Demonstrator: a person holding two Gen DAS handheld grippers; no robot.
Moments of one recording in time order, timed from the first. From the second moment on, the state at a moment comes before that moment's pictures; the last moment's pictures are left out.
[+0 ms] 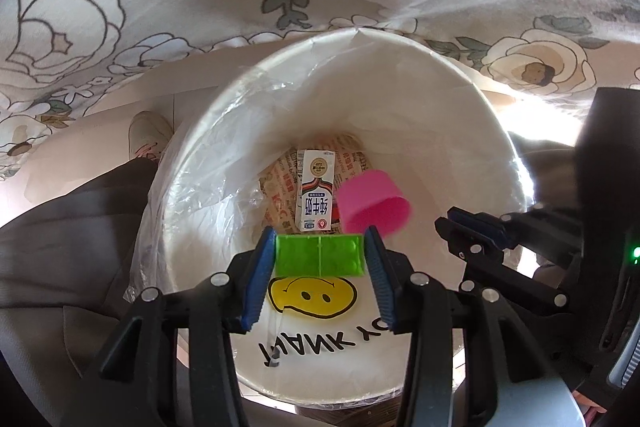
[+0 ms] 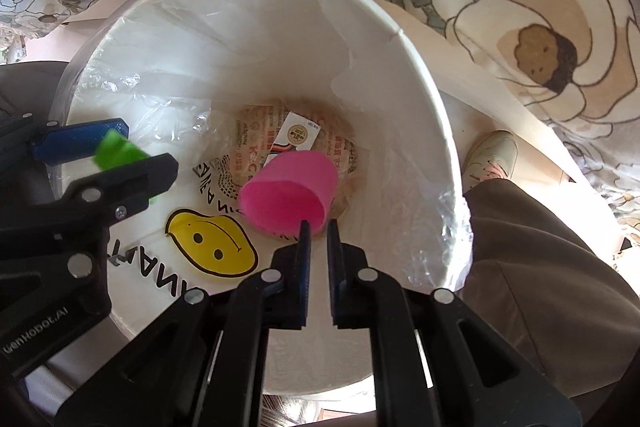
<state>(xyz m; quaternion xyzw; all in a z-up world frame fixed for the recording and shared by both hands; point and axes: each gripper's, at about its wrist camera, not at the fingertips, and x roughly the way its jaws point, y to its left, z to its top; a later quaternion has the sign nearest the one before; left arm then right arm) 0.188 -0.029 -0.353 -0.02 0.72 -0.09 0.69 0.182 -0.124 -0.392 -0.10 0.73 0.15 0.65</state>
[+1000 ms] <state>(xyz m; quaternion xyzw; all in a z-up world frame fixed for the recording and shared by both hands) 0.168 -0.024 -0.260 0.03 0.64 -0.12 0.76 0.162 -0.122 -0.298 -0.12 0.67 0.21 0.70</state>
